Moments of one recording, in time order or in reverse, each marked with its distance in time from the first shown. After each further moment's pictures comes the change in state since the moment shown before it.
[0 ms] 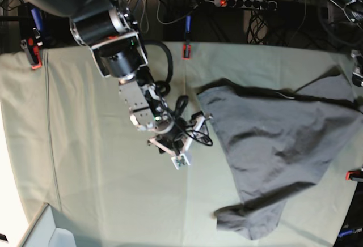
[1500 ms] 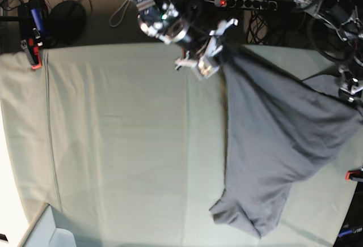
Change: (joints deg) left arm -8.2 0.8 0.0 -6.8 5.9 0.0 0.4; right arm -39.4 1.7 -12.9 40.3 -0.5 8.4 3.9
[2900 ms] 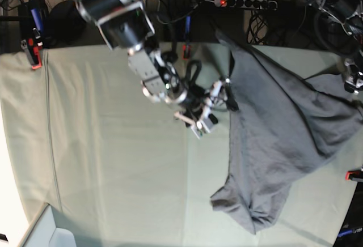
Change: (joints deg) left arm 2.8 -1.7 0.0 0.3 -0.3 0.0 0.3; right arm 32.4 -2.5 7.0 -39.4 2.0 2.0 4.1
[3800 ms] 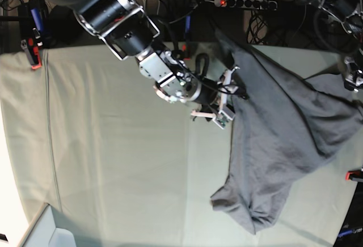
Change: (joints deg) left arm 0.1 0.0 -0.1 0.0 0.3 0.0 0.0; right arm 1.5 0.3 -15.4 -2.2 0.4 0.2 2.2
